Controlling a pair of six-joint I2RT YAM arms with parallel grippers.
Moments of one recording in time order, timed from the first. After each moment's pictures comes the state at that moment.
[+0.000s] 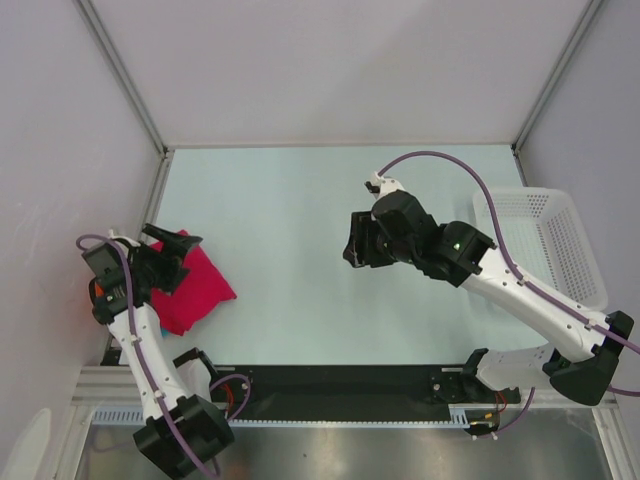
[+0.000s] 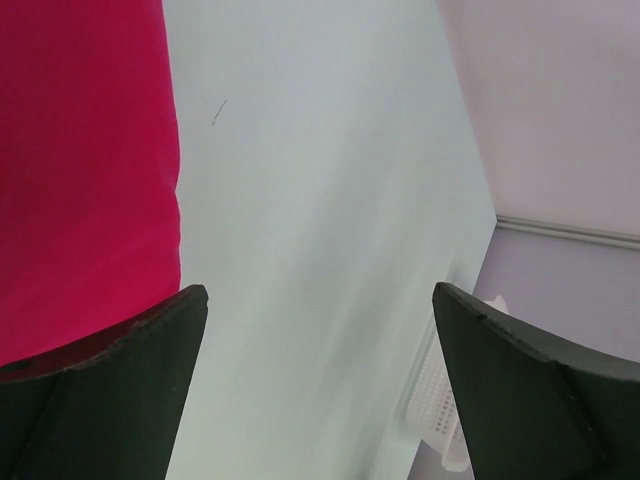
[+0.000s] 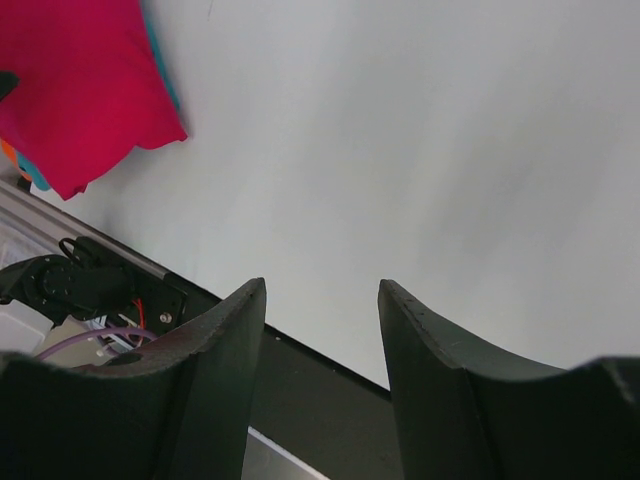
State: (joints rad) left arm 0.60 0.79 0.77 -0.70 0.63 -0.68; right arm 0.92 1.26 1.39 -0.81 0.16 0.62
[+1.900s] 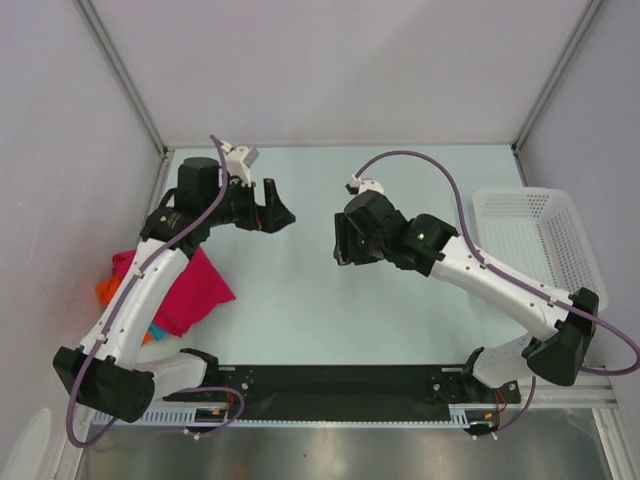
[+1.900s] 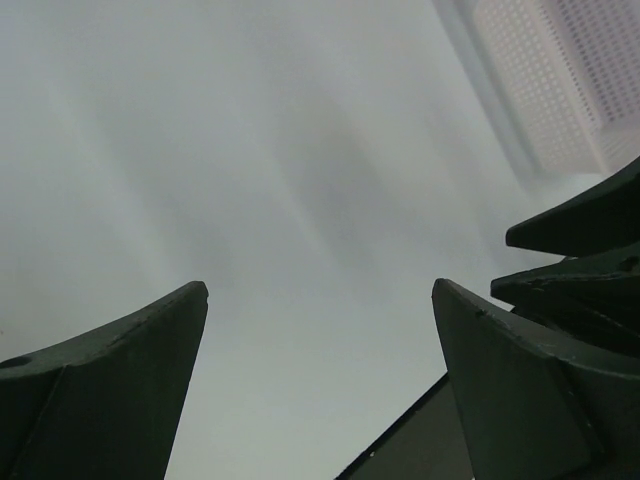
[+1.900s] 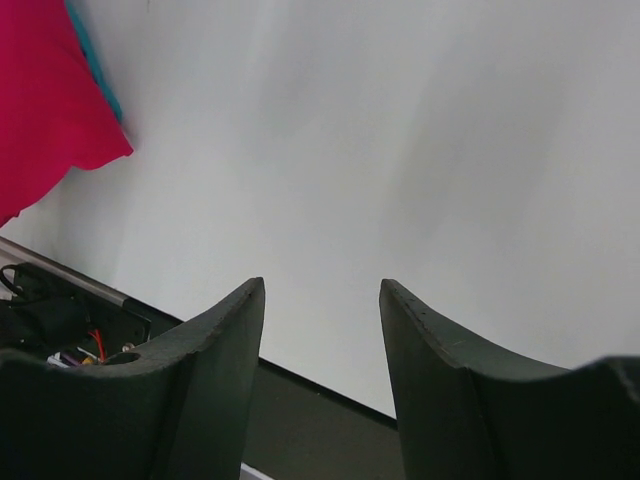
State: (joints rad) left arm -0.29 1.18 1.26 -0.63 0.46 -0.23; right arm 0.94 1.40 1.42 -0.80 0.22 0.63
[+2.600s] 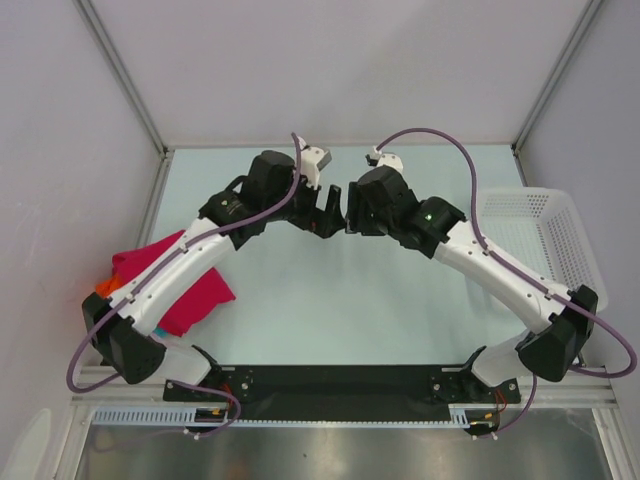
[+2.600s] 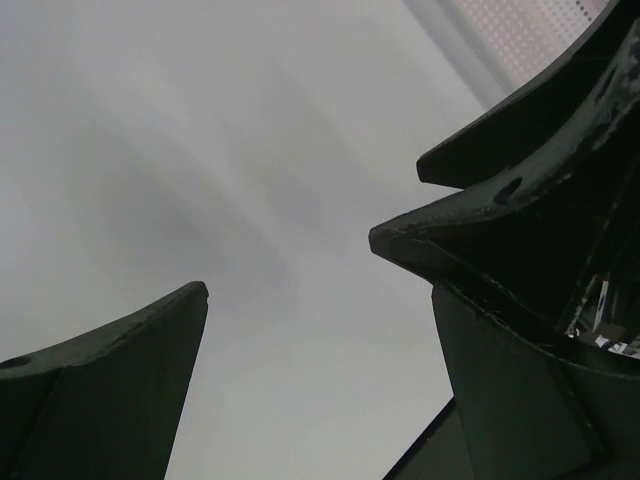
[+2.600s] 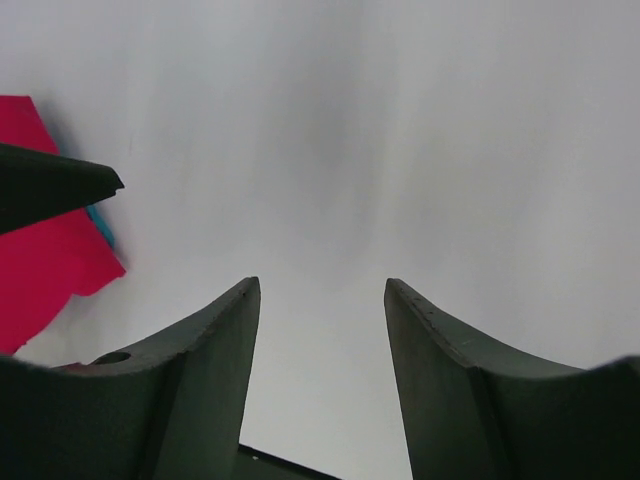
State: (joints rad) left arm -0.67 1.42 1.45 -0.61 0.20 -0.17; right arm 0.81 1.45 1.49 -0.75 0.31 0.62
